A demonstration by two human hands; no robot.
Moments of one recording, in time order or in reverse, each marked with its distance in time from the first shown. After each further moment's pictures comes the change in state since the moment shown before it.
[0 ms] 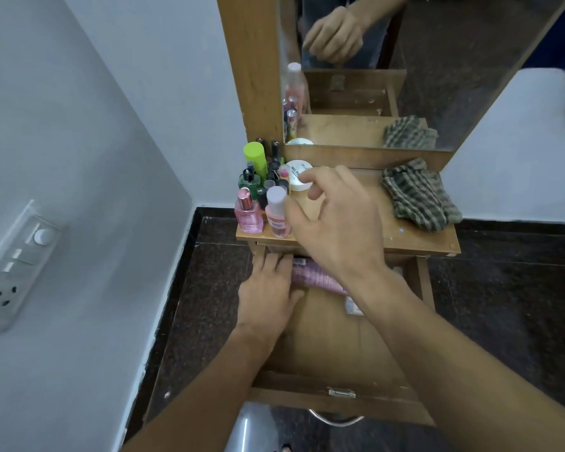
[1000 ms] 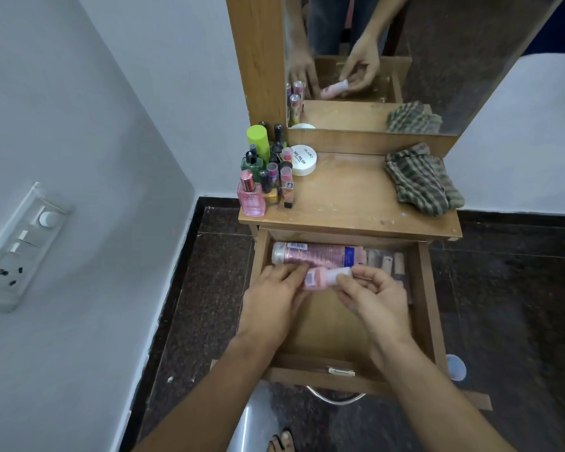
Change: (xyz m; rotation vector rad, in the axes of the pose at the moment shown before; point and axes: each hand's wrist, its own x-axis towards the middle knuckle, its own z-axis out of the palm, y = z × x) left_hand -0.040 -0.001 0.003 -0.139 0.050 0.177; right_hand -0.121 0.080 0.007 0.781 -0.009 1.033
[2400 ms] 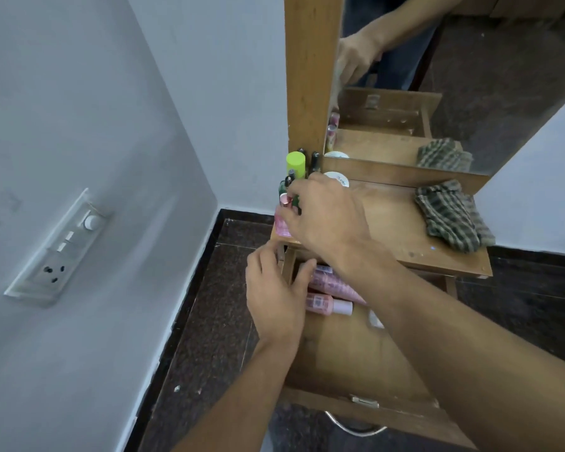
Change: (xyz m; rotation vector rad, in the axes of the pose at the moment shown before) left_hand 0.021 -0.001 -0.033 -0.488 0.572 -0.489; right_hand -0.002 -0.130 0.146 -1.217 -0.189 -1.092
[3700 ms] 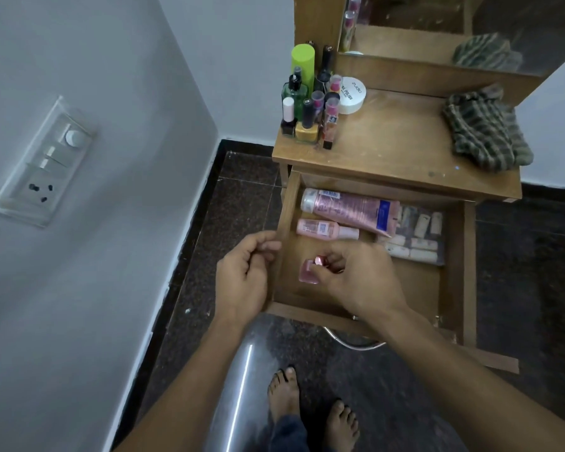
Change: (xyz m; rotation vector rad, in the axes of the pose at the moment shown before) left_hand -0.060 -0.057 -0.064 -0.282 -0.338 -0.242; right_hand -0.176 0.052 0.063 0.342 -0.296 0.276
